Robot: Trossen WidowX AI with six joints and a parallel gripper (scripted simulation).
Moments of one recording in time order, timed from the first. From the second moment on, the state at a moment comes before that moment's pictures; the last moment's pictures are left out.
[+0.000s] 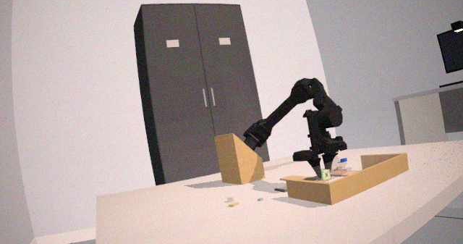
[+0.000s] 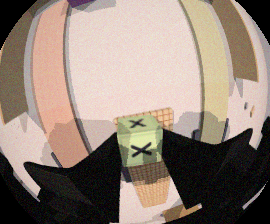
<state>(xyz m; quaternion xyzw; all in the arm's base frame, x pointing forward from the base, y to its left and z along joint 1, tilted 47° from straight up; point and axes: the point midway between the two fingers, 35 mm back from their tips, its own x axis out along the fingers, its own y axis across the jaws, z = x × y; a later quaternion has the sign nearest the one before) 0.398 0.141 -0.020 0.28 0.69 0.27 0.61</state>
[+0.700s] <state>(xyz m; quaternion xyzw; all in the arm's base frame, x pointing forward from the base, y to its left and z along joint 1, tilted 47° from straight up) 0.349 0.100 0.003 0.29 0.69 0.27 0.60</state>
